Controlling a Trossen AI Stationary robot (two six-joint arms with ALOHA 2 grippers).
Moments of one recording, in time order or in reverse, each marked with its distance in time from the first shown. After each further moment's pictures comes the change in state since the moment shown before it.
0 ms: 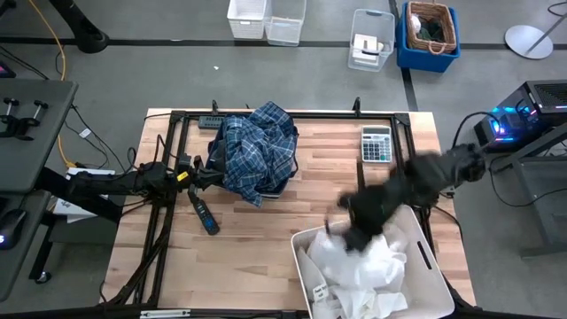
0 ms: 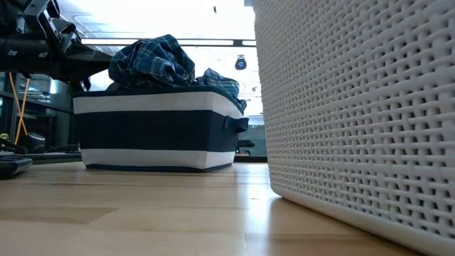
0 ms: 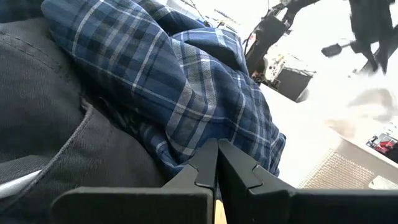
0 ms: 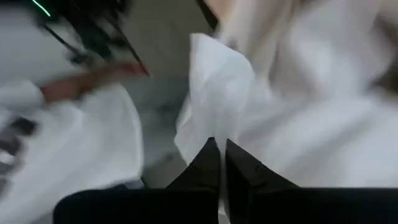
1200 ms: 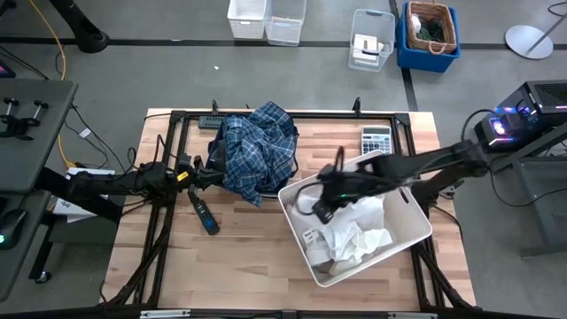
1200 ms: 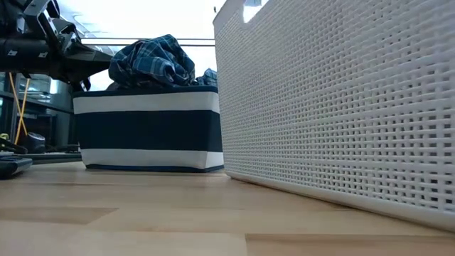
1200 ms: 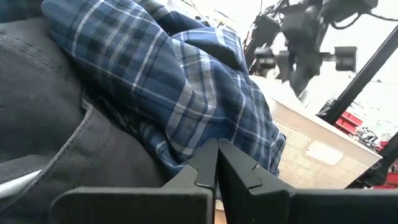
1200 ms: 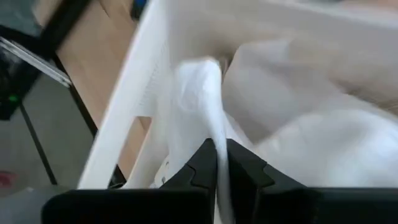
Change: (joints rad) left arm 0.000 0.000 0.000 0.000 0.000 0.000; right arm -0.218 -0.112 -0.554 0.330 0.402 -0.353
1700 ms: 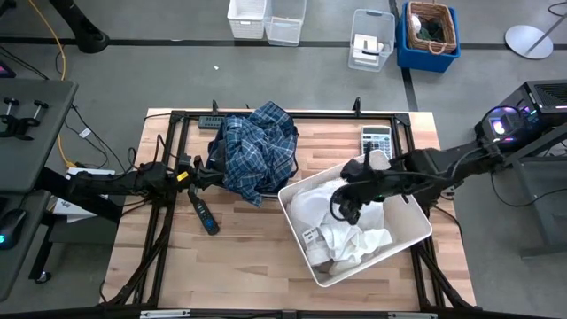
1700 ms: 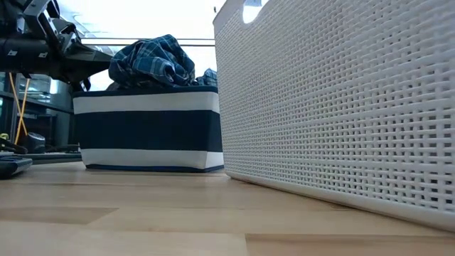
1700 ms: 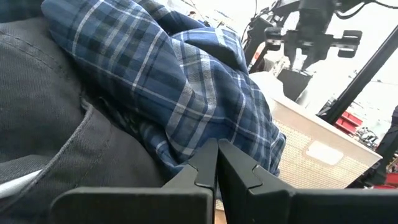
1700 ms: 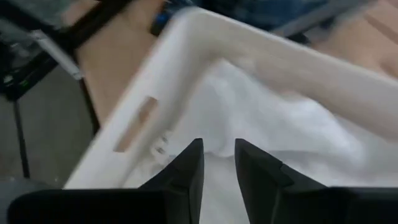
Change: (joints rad) left arm 0.000 0.000 0.000 0.000 0.000 0.000; right arm 0.090 -0.174 0.000 -0.093 0.147 -0.111
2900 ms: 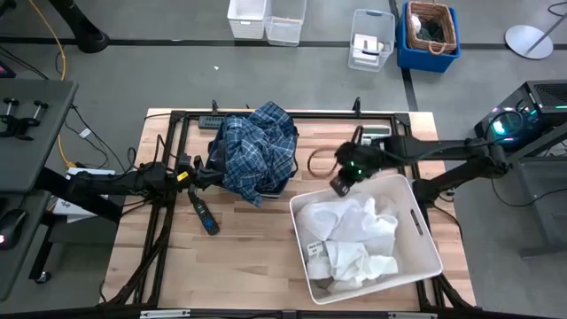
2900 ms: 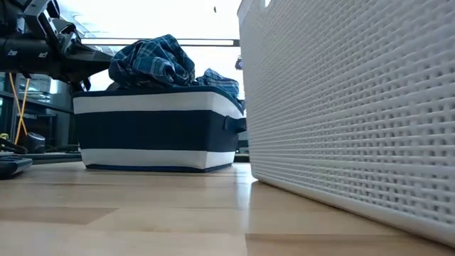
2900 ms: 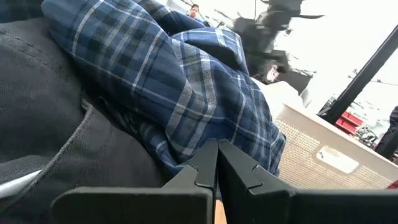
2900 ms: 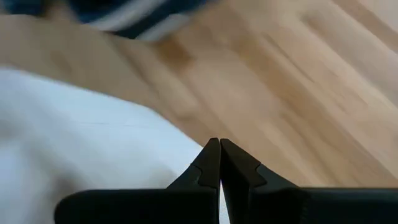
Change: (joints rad) left arm 0.000 0.000 0.000 0.000 0.000 0.000; right arm -0.359 -0.034 -0.296 0.063 -0.188 -0.139
